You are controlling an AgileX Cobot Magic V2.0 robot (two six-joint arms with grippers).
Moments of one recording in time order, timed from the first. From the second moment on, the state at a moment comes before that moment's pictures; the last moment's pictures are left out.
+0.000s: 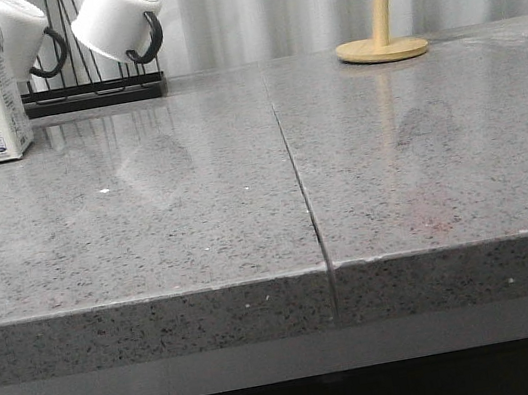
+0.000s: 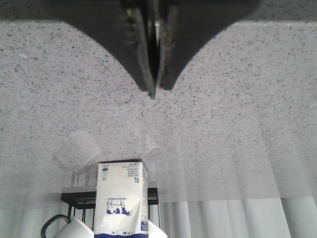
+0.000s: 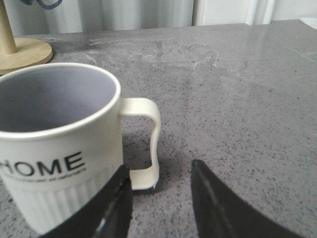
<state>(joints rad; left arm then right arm) 0.01 0.00 -0.01 0.08 0.20 0.00 -0.27 1.36 -0.43 0.01 -0.67 0.01</state>
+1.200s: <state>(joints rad) 0.01 0.00 -0.01 0.08 0.20 0.00 -0.20 1.63 -0.62 0.04 -0.74 0.01</state>
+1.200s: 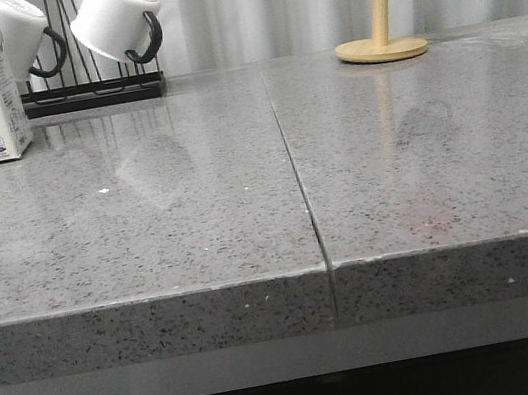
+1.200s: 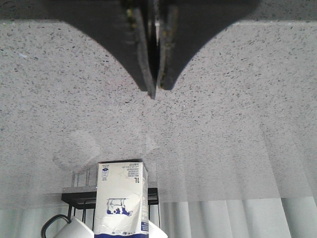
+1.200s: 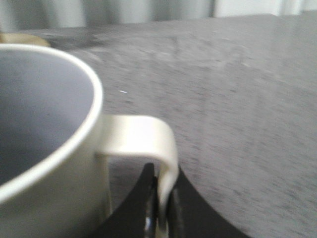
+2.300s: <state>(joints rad) 0.01 0.00 -0.01 0.08 0.20 0.00 0.34 1.81 -0.87 0.00 -0.73 0.01</state>
